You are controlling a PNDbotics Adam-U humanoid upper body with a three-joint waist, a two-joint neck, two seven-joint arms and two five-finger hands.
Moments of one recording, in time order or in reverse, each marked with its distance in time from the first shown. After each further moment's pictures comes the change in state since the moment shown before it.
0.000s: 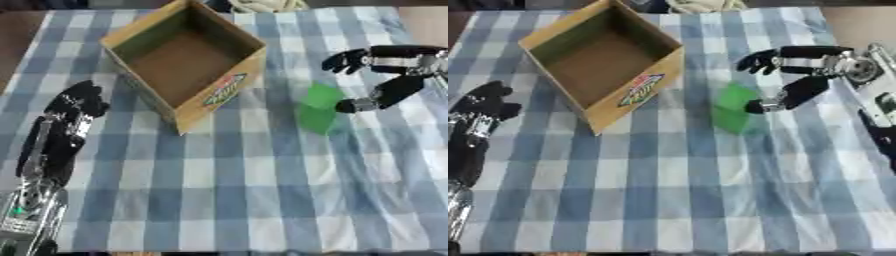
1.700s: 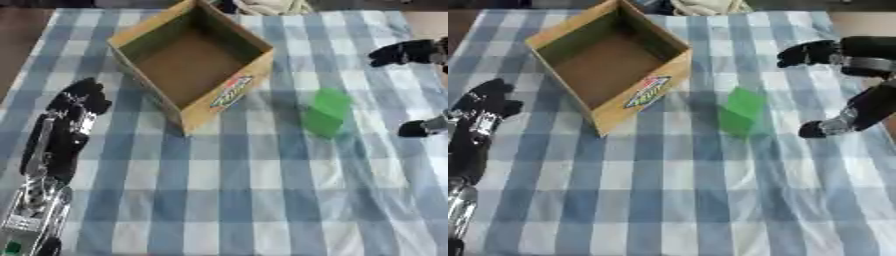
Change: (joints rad) left arm -0.007 0.000 0.006 -0.005 0.001 -0.004 0.033; right arm 0.183 -0.255 -0.074 -0.355 -0.116 0.022 -0.066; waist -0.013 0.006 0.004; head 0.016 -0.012
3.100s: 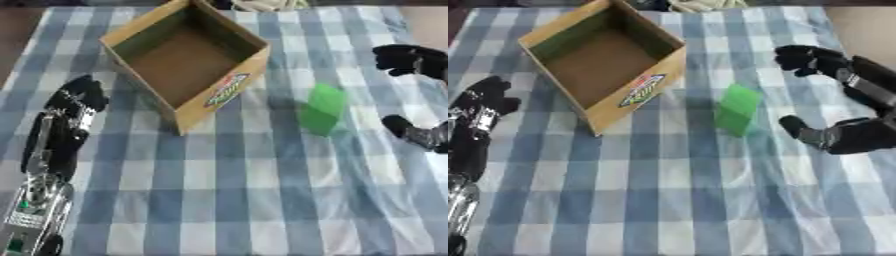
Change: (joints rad) left arm -0.001 0.000 0.012 -0.001 0.000 0.001 0.037; right arm 0.241 0.123 -0.108 -0.264 -0.085 0.067 -0.167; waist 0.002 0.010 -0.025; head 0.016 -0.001
